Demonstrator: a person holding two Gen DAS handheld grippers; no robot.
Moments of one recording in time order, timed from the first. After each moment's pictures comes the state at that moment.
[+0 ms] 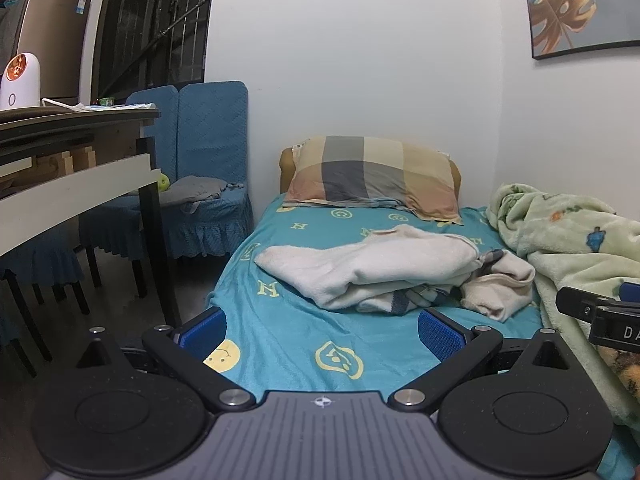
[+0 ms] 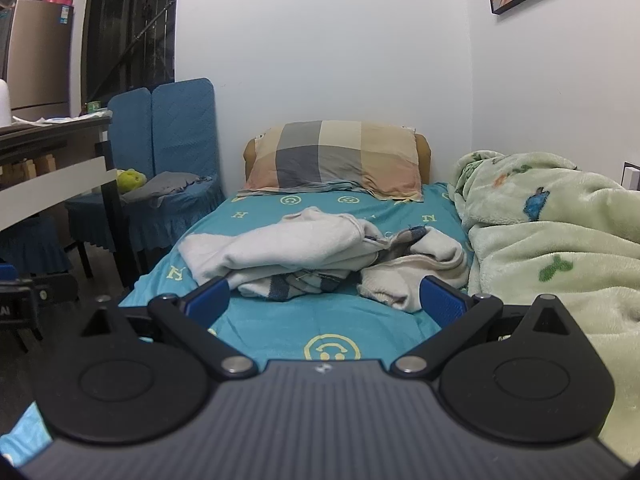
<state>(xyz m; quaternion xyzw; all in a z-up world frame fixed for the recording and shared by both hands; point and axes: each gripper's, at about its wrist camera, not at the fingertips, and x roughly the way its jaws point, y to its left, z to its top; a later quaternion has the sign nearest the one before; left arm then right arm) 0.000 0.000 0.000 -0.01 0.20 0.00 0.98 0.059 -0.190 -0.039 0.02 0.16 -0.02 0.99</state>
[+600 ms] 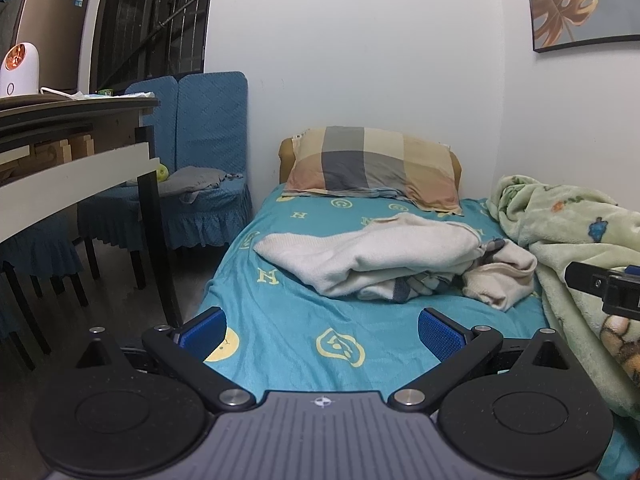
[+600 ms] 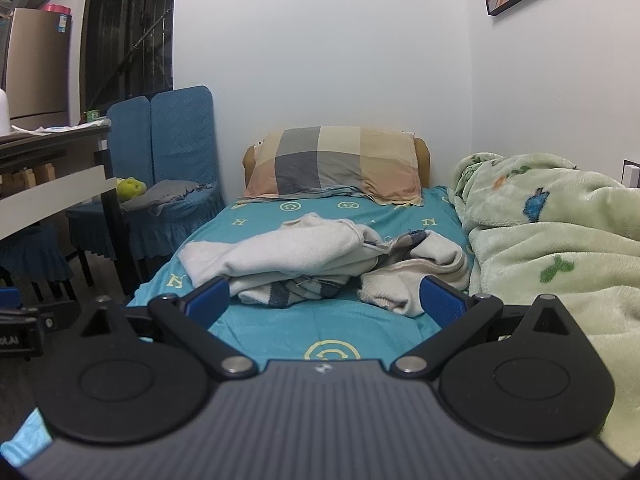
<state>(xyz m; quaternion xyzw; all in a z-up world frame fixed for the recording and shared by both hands) 0.000 0.009 -0.011 -0.01 0.21 -0.01 0.98 0.060 -0.195 -0.038 0.03 0.15 -0.02 0.99</state>
